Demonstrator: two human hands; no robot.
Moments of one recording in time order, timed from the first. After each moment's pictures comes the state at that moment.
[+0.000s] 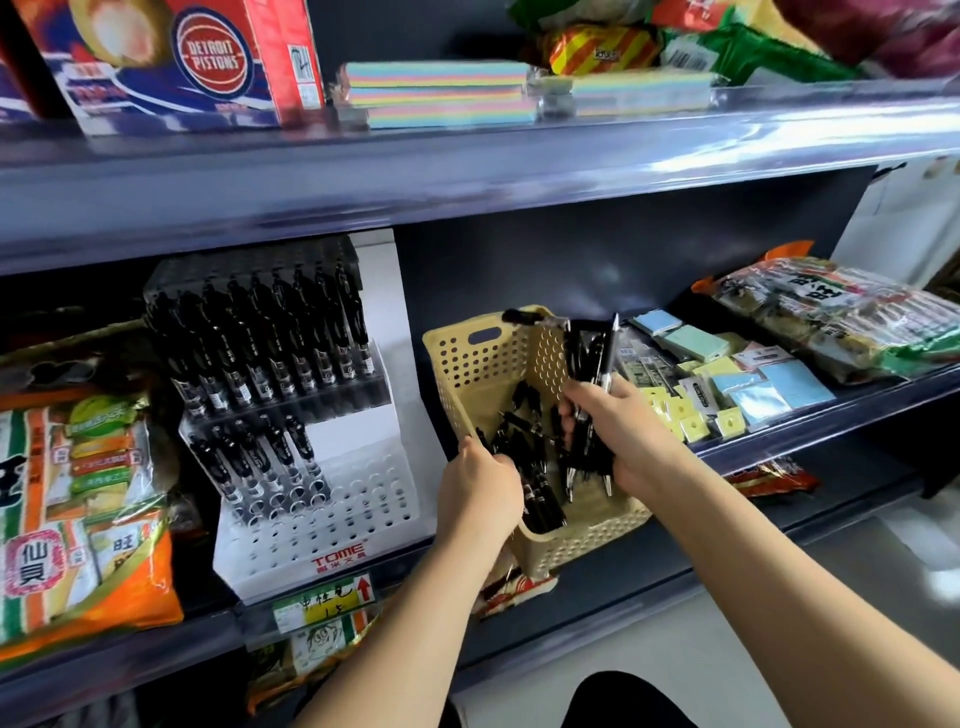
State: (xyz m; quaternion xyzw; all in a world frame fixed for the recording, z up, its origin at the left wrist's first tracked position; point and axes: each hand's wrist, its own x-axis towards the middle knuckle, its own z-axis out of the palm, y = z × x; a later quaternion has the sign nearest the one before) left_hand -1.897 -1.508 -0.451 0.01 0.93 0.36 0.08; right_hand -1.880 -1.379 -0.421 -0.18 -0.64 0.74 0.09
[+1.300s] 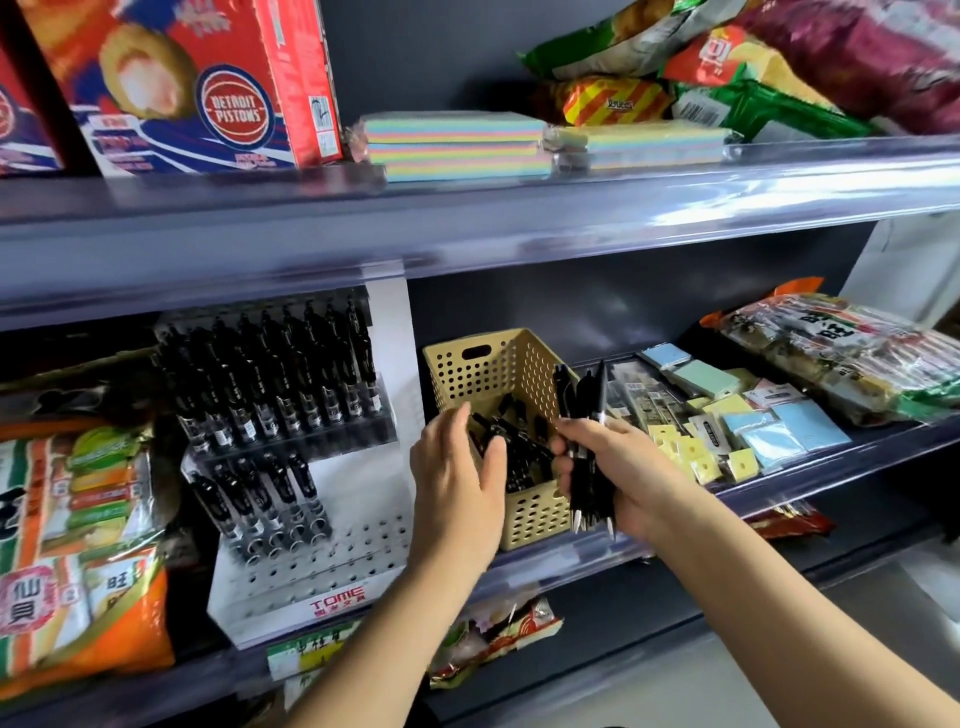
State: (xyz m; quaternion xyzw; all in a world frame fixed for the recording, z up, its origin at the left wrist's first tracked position) left_hand -1.915 -1.529 -0.445 0.15 0.87 0.45 -0.11; right_hand -1.883 -1.385 -0.406 -0.17 -0.54 0.82 -0.01
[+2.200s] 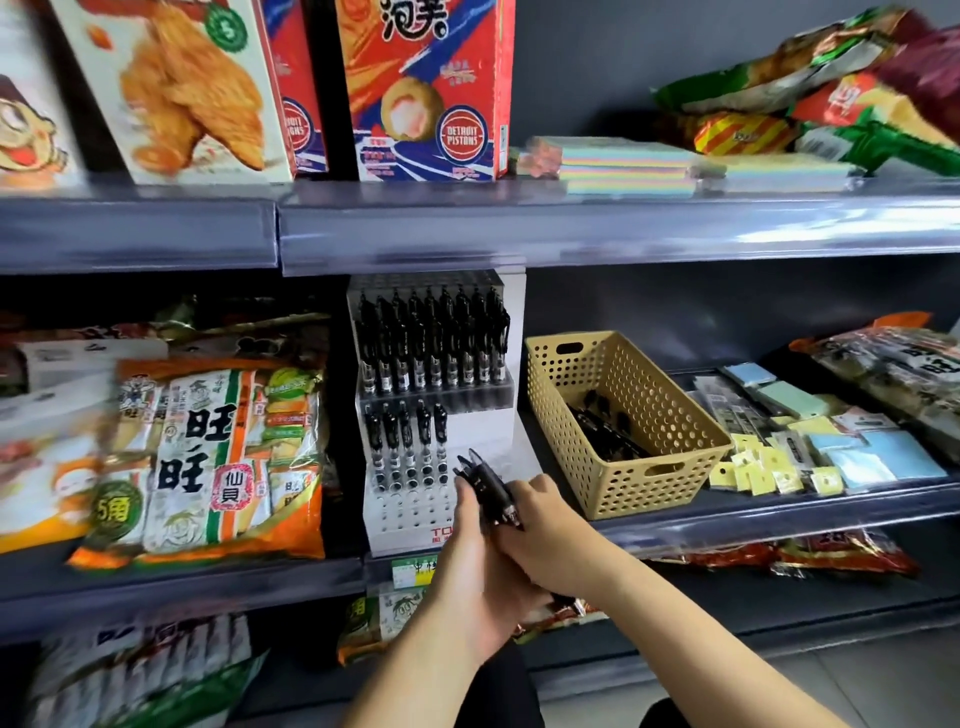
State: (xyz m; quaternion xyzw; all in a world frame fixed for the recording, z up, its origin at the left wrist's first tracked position) left_hand -1.842 -1.626 -0.454 -0.12 0.29 0.89 0.34; right_hand -1.843 -1.537 -0.425 0.02 -0.94 0.33 -0.07
